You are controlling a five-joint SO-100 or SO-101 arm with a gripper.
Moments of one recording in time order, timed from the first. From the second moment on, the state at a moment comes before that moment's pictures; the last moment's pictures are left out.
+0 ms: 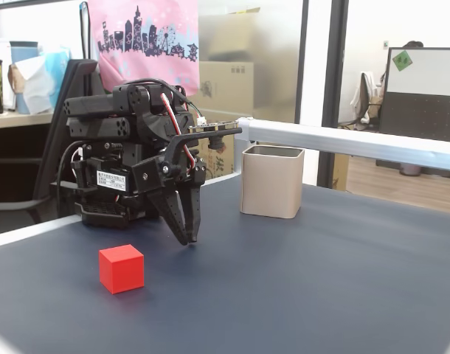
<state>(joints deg) 1.1 186.2 176.7 77.1 -91.3</state>
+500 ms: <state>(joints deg) 1.1 186.2 176.7 77.1 -91.0</state>
